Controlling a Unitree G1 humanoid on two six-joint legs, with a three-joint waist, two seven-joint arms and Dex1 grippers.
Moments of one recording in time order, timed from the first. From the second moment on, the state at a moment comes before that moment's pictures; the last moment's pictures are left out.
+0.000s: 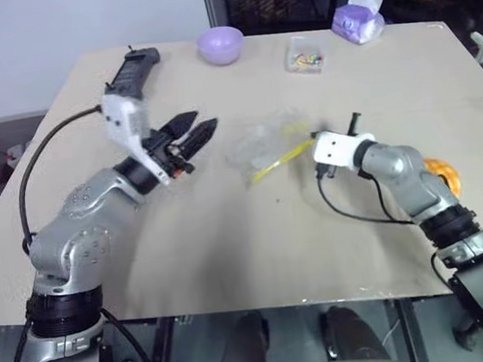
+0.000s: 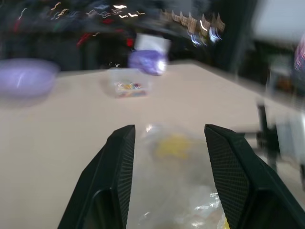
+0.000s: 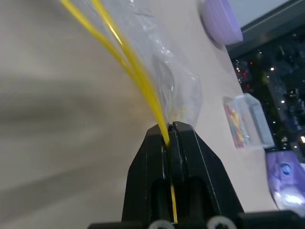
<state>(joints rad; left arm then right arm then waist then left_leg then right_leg) -0.43 0.78 -0.02 -0.32 -0.66 0.46 -0.50 -0.69 -0.43 0.32 0.27 -0.49 -0.04 0.51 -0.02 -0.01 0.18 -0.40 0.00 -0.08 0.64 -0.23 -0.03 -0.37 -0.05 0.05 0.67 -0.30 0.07</state>
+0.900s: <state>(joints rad) -0.40 0.52 -0.14 -0.10 -0.07 -0.02 -0.53 -0.76 -0.29 0.38 0.24 -0.60 0.25 0.48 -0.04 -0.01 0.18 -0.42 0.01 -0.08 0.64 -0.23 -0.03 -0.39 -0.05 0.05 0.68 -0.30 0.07</state>
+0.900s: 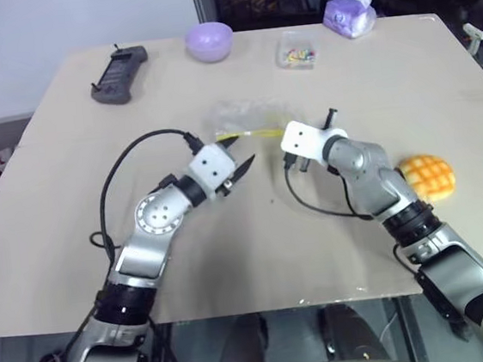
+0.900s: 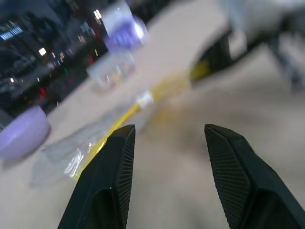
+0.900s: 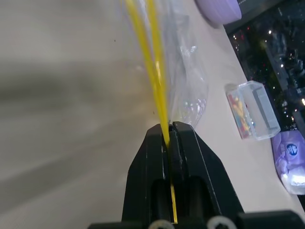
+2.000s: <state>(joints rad) -0.37 0.55 -0.12 0.03 0.18 -0.16 -0.46 -0.76 -0.27 0.39 0.24 -0.60 0.27 0.48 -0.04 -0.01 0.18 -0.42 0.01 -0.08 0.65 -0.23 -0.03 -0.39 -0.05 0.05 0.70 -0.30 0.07</state>
